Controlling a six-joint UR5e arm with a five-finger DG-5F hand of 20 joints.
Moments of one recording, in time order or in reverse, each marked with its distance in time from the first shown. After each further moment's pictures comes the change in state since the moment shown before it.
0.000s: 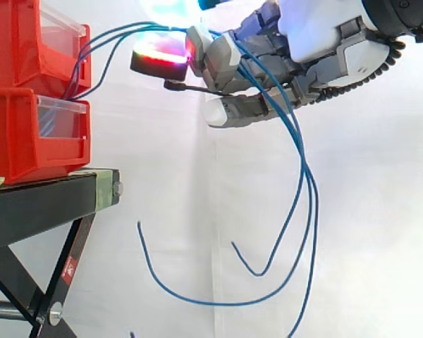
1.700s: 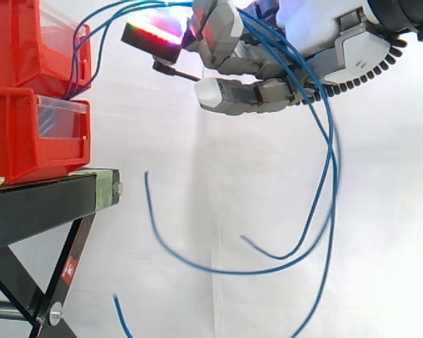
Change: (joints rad) arm 0.021 0.000 0.000 0.000 0.001 0.101
